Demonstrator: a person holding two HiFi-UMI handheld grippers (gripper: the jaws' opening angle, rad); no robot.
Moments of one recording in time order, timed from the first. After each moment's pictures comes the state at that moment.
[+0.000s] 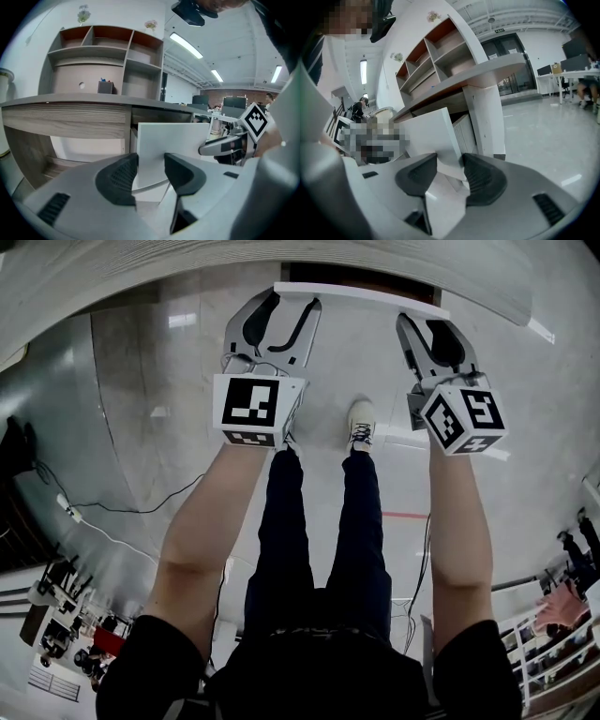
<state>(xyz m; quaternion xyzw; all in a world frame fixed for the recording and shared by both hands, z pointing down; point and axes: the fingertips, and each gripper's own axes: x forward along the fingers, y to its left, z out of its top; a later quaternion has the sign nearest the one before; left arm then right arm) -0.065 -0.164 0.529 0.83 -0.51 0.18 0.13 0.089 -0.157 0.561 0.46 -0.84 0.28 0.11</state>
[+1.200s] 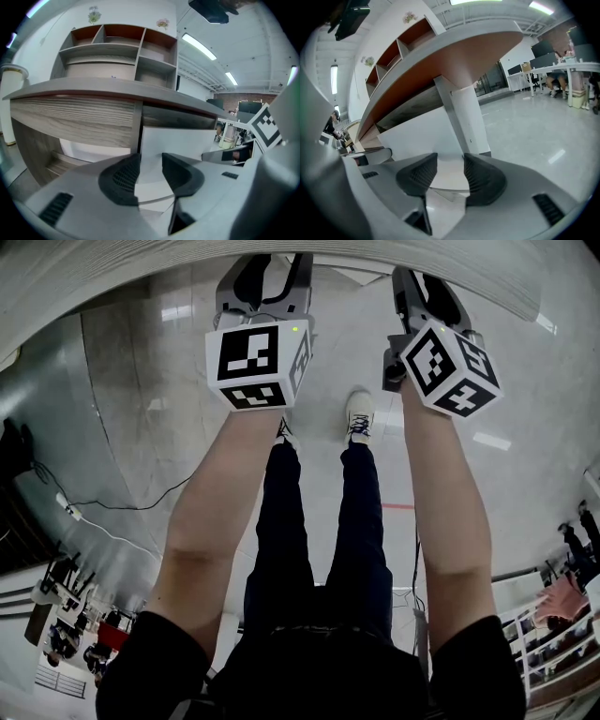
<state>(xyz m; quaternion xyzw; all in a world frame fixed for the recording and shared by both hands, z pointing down) -0.070 -0.221 0.524 0.79 -0.58 0.15 0.15 0.094 -0.216 0.566 0.58 -0.74 0.33 0.07</state>
